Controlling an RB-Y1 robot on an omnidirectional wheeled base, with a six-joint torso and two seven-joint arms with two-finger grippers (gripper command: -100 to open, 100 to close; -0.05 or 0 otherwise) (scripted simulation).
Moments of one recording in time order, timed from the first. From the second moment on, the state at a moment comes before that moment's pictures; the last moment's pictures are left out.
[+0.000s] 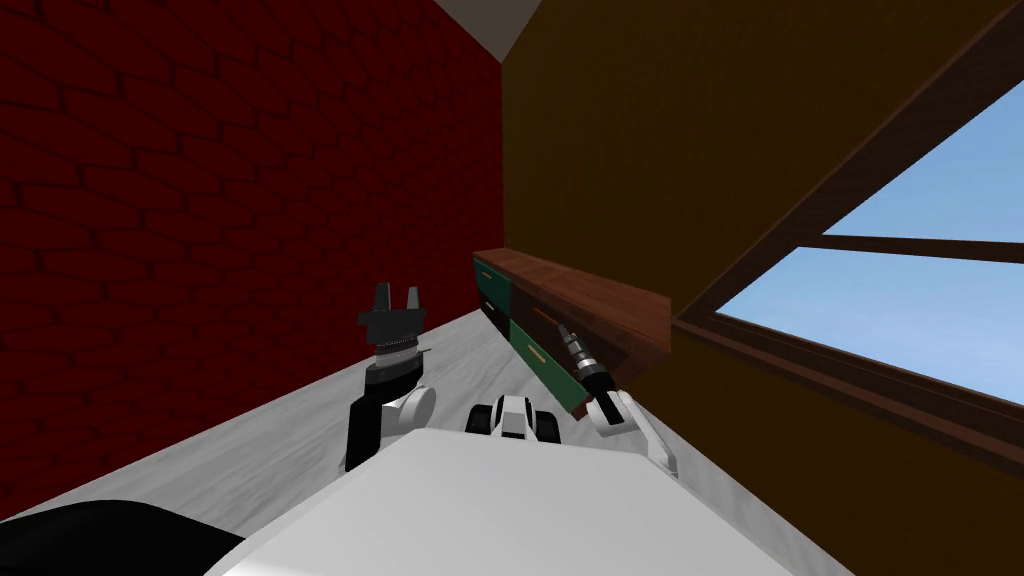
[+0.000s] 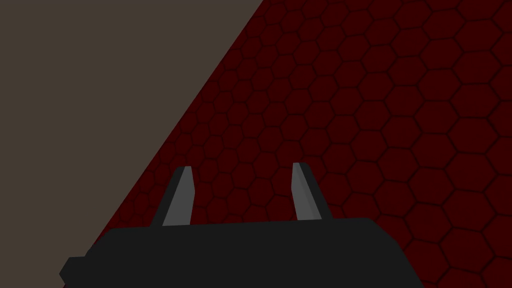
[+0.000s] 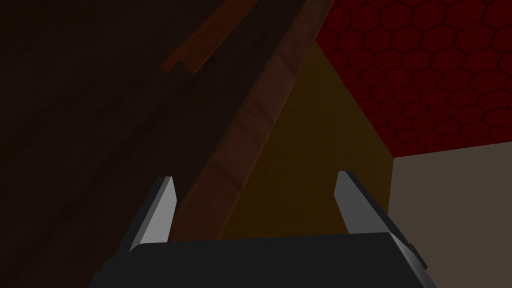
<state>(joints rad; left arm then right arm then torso) 0.53 -0.04 0.01 -2.37 0.12 -0.55 0.17 0.29 -0.29 0.15 -1.85 0.52 -0.06 0.09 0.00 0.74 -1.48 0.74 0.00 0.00</state>
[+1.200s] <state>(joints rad) 0.53 -0.04 0.01 -2.37 0.12 -0.55 0.17 0.14 -0.39 0.24 -1.56 0.79 0.14 0.17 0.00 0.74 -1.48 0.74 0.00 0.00</state>
